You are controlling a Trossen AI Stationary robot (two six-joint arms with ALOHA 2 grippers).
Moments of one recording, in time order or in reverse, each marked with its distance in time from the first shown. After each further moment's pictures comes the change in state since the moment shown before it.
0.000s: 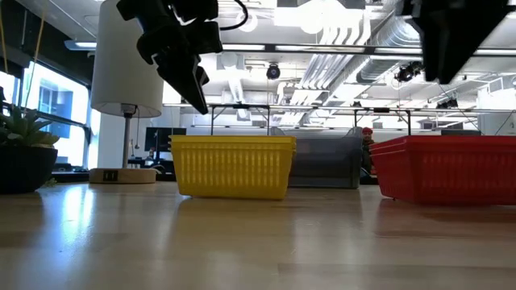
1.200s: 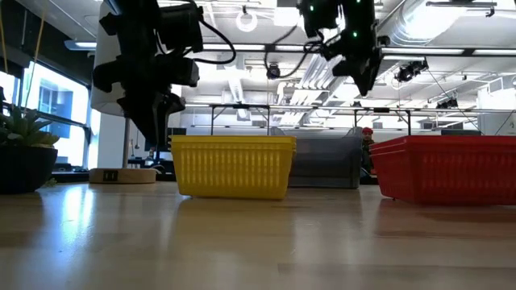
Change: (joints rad) left arm 0.005 0.000 -0.136 -0.112 0.000 0.054; right arm -0.859 -0.088 0.107 -0.033 0.319 -0.223
